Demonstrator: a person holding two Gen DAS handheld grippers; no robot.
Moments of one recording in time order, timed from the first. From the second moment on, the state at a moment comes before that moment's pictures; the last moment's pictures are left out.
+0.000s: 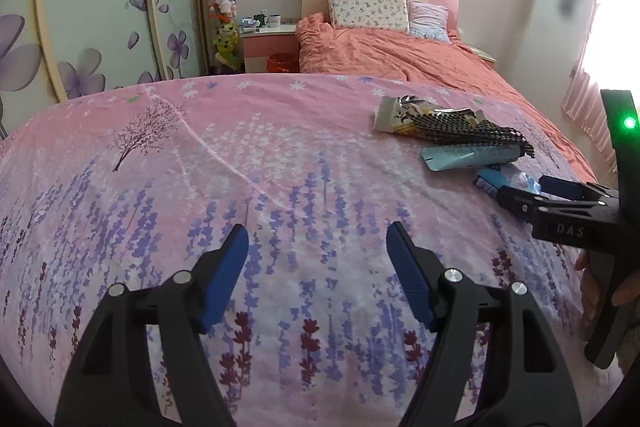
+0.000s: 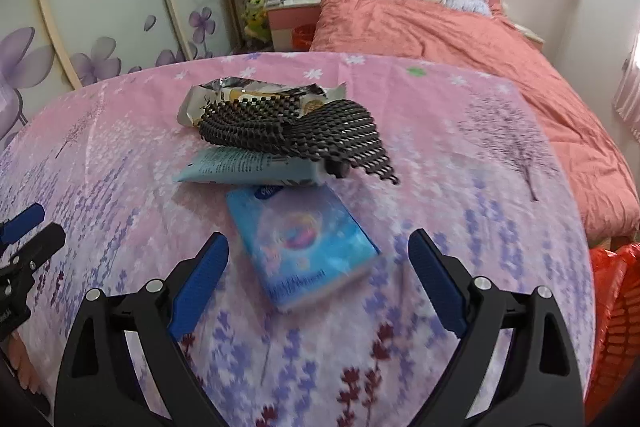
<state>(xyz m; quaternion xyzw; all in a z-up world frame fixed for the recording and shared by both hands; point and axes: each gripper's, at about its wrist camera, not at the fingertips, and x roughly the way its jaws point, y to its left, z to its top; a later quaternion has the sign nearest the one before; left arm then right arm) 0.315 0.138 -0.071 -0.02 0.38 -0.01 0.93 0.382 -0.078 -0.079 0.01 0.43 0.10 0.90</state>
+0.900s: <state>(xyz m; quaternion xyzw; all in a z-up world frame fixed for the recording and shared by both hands) 0.392 0.005 -0.055 -0.04 0.39 -0.10 0.91 0.314 -0.156 -0.084 0.05 0.43 -0.02 0.90</state>
